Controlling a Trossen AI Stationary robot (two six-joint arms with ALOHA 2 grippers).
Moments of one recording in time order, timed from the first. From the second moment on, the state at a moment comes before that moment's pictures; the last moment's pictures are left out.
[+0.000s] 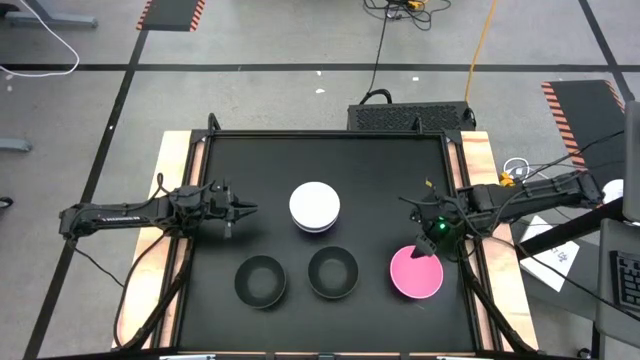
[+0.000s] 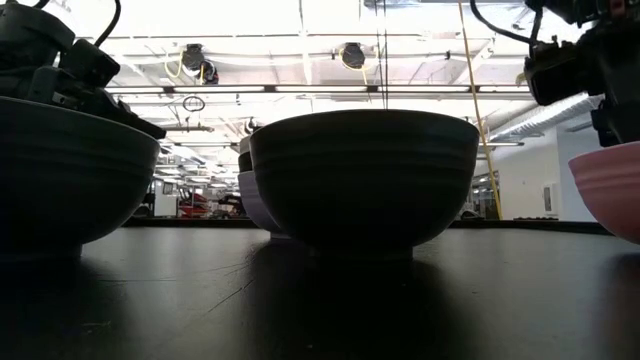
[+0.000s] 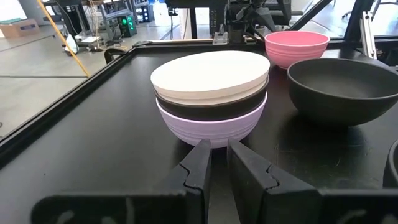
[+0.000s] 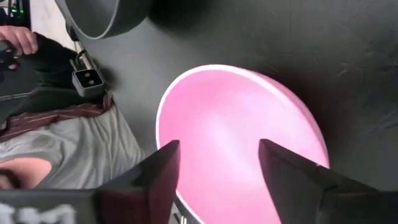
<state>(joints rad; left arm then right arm) 0.14 0.23 0.01 0.01 0.04 0.07 0.10 0.78 0.52 -0.70 -0.45 1.06</state>
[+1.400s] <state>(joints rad) 0.14 0.23 0.01 0.01 0.04 0.08 0.07 1.16 0.52 -0.91 -0.43 1.00</state>
